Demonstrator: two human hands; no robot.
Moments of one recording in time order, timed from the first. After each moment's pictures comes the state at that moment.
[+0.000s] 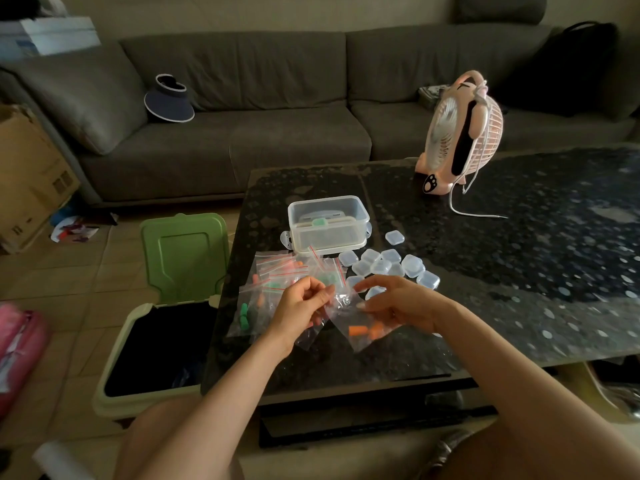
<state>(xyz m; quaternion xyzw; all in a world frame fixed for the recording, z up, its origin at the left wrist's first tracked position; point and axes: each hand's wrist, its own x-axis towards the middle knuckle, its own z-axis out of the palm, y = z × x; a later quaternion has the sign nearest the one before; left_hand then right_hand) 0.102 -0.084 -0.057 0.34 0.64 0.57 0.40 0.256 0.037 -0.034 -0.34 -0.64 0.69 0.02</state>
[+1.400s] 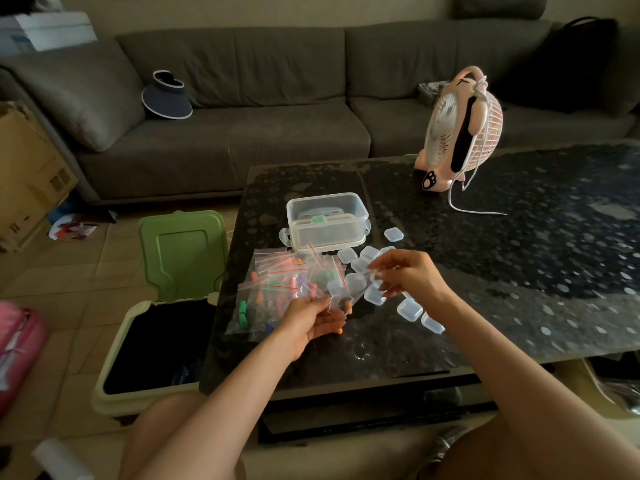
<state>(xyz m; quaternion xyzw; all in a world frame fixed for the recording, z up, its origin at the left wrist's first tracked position) 0.113 -0.073 -0.065 0.12 0.61 0.57 0.53 0.258 0.052 -0.033 -0.38 -0.72 0.52 0.25</state>
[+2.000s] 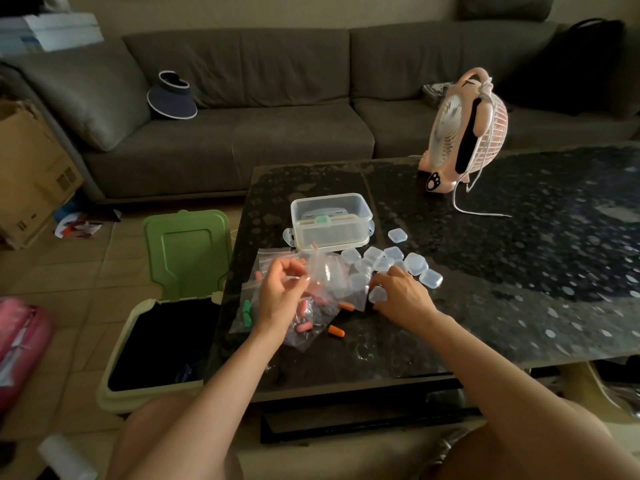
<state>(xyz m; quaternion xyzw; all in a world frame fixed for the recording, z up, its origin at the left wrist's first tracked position) 0.085 -0.085 -0.060 0.32 0.68 0.62 0.22 0.242 0.054 -0.080 -0.40 -0.90 0.13 0.06</state>
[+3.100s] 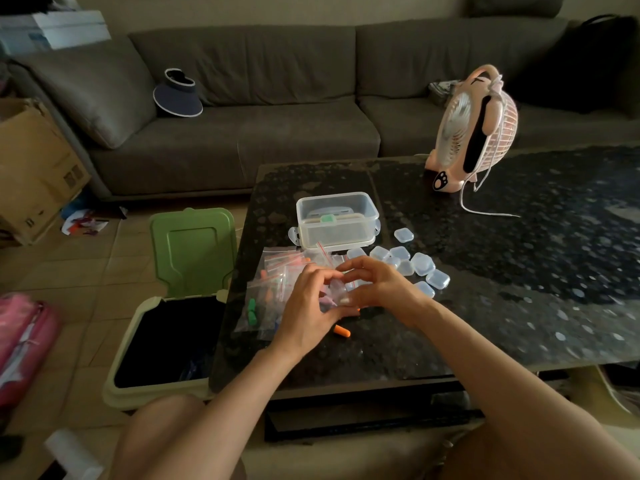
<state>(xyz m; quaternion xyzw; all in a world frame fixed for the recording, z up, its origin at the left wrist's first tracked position) 0.097 -0.084 -0.080 0.58 0.66 0.48 0.04 0.222 0.026 -0.039 -0.26 -0.70 0.65 0.13</state>
